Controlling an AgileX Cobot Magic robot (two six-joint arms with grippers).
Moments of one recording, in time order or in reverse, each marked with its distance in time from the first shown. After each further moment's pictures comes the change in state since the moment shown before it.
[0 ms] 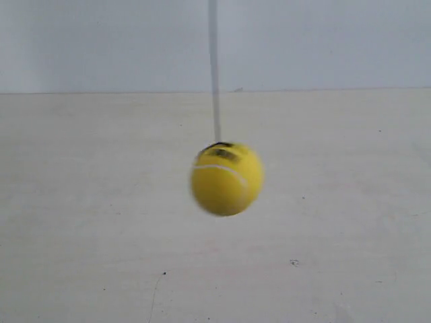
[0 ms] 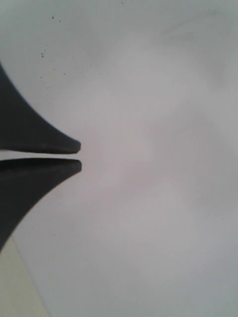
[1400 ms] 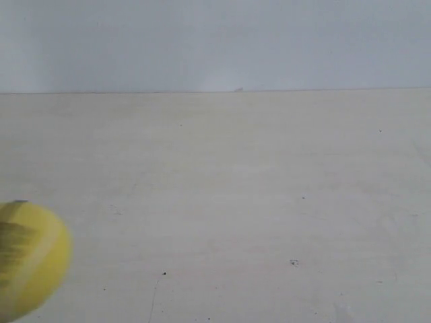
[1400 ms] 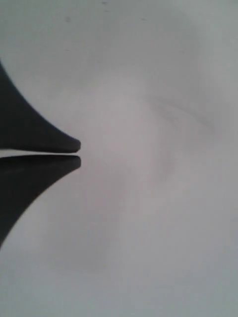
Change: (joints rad) left arm 0.000 0.392 -0.624 1.268 0.149 -0.998; right arm 0.177 0.258 -0.566 -0.526 0.195 -0.379
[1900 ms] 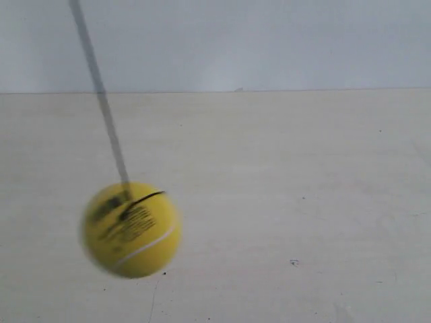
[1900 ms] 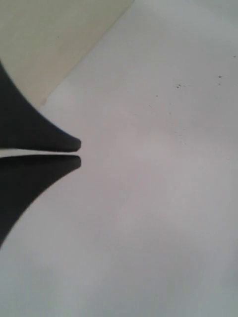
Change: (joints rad) left arm 0.000 0.224 0.000 0.140 -0.028 -0.085; right arm 0.245 0.084 0.000 -0.042 0.321 -0.222
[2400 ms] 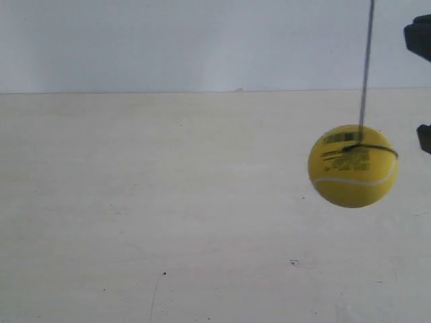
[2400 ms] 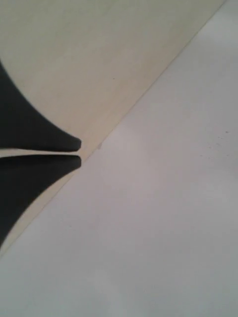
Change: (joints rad) left arm 0.000 0.131 0.000 -0.004 -0.134 0.072; right arm 0.000 0.368 -0.078 -0.021 0.006 0.112
